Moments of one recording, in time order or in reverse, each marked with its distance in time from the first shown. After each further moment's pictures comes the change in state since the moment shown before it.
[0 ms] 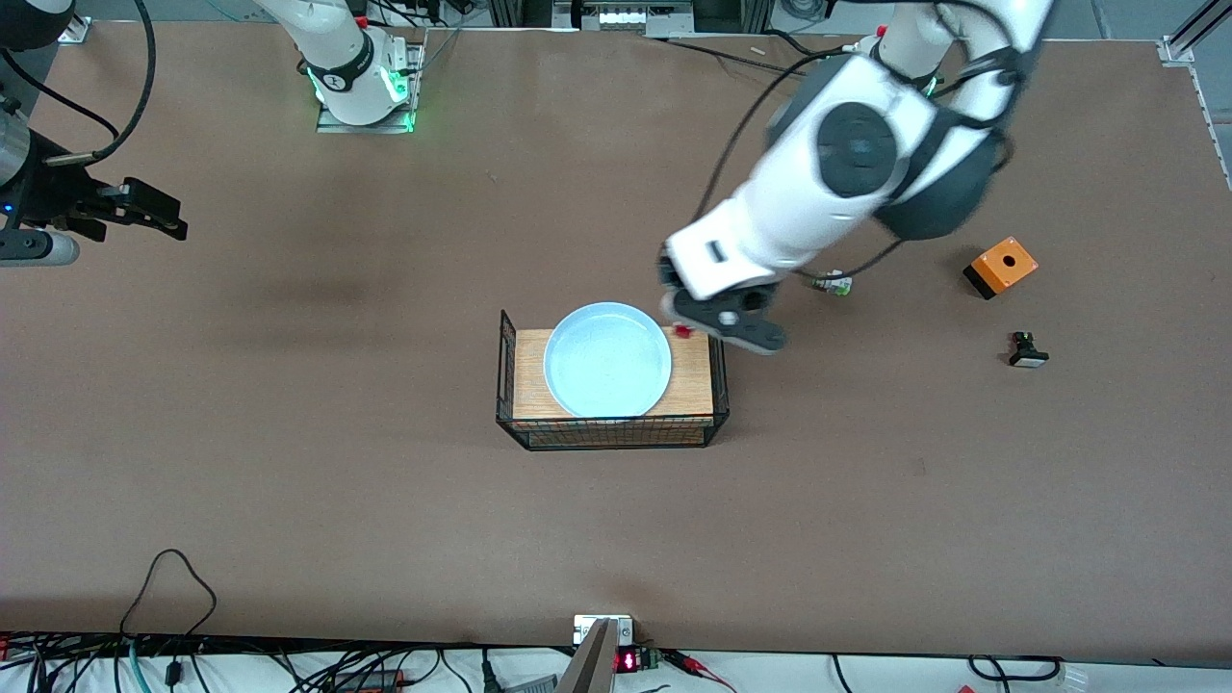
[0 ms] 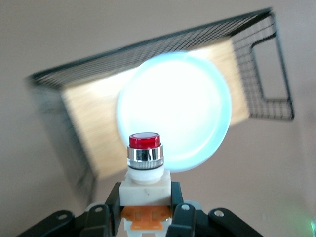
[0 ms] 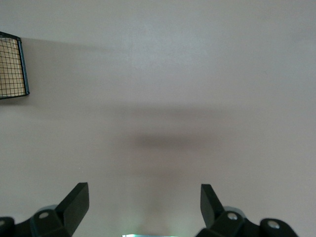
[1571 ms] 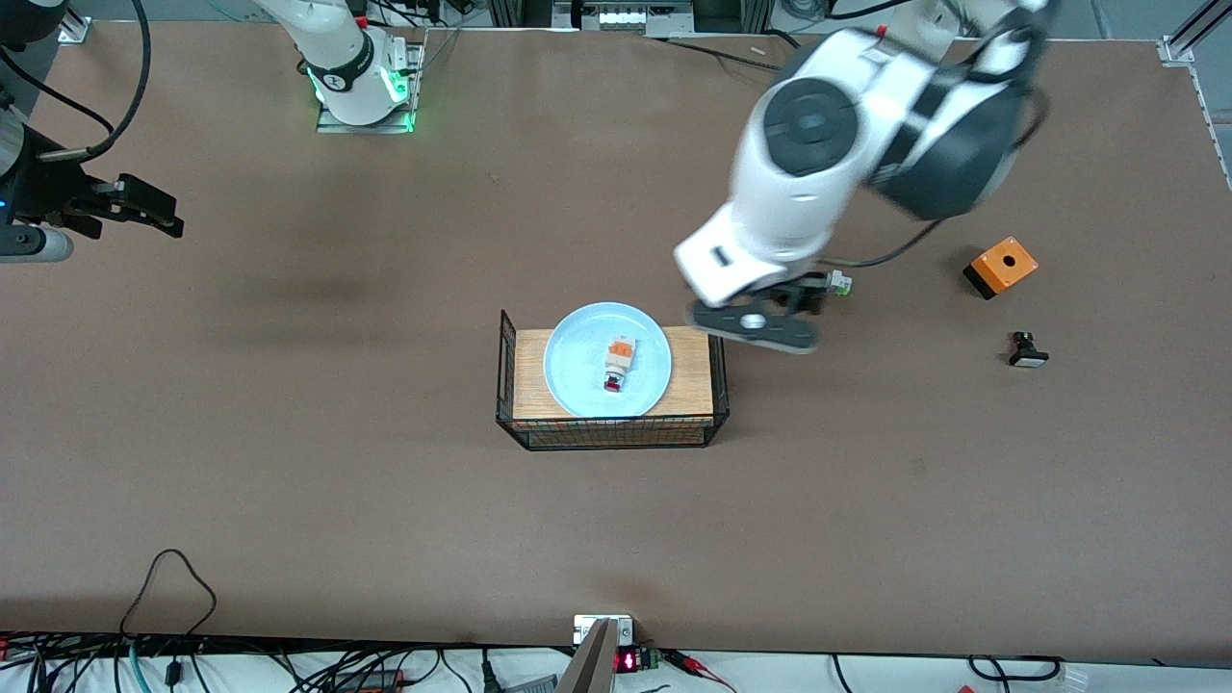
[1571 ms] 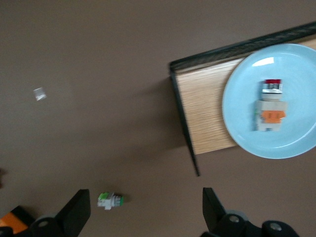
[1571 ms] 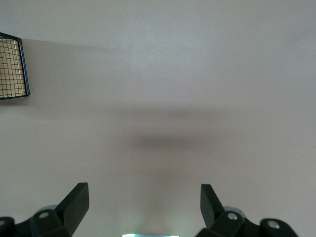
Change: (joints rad) left arm 0.088 -0.077 0.042 0.110 0.213 -0.382 -0.051; right arm -0.001 -0.004 -0.002 0.006 0.000 -0.006 0.000
